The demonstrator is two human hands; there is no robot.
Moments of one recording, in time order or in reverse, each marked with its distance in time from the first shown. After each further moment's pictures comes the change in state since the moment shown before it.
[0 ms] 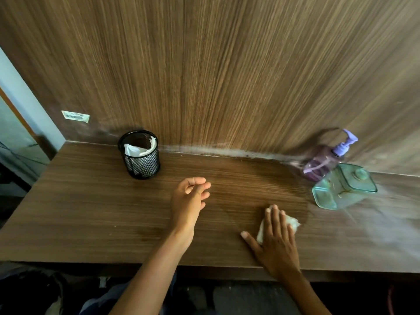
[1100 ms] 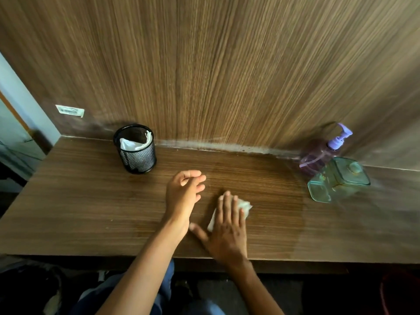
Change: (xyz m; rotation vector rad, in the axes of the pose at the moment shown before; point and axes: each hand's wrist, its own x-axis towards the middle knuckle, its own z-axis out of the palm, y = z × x) left_hand 0.004 -0.001 0.002 0.015 0.003 -0.008; right_hand -0.008 -0.095 0.004 0.050 -0.027 -0.136
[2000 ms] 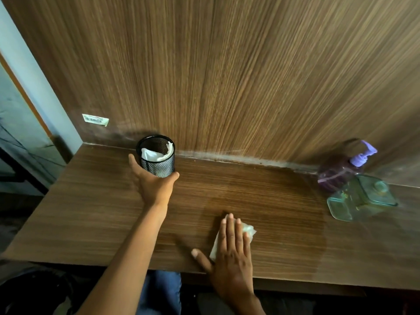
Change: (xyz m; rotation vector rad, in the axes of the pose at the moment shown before) left_hand 0.096 0.001 -0.076 0.214 0.439 0.302; right_hand -0.020 -0.032 0.015 0.038 0.001 -0.011
